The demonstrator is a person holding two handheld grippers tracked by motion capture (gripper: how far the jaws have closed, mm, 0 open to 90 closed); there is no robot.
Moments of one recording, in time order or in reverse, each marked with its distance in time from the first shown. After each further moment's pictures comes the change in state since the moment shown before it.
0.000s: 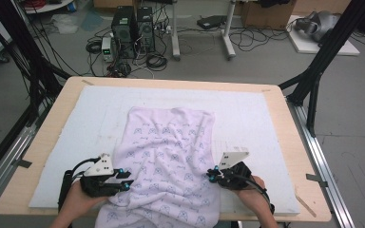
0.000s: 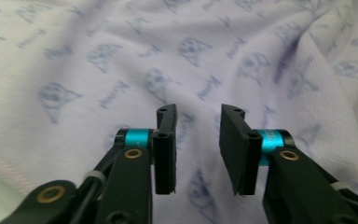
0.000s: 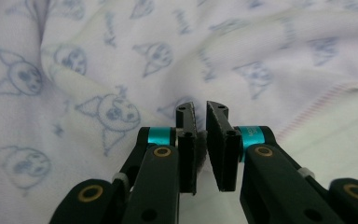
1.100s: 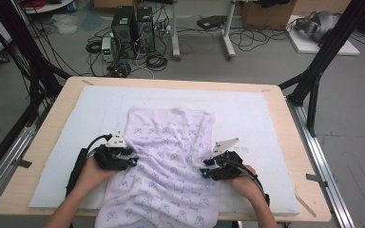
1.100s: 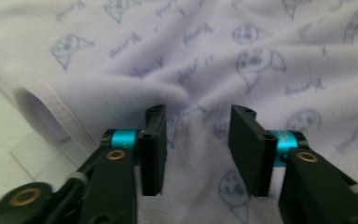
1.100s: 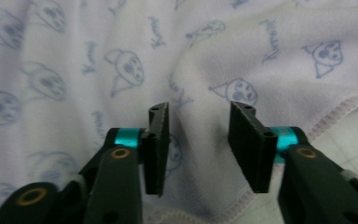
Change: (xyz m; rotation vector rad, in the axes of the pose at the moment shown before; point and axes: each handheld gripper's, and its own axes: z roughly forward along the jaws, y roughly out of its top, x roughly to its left) left arm 0.051 0.024 0.042 0.145 0.124 -0.037; right arm -0.028 0.014 0.029 0.050 0.081 0.048
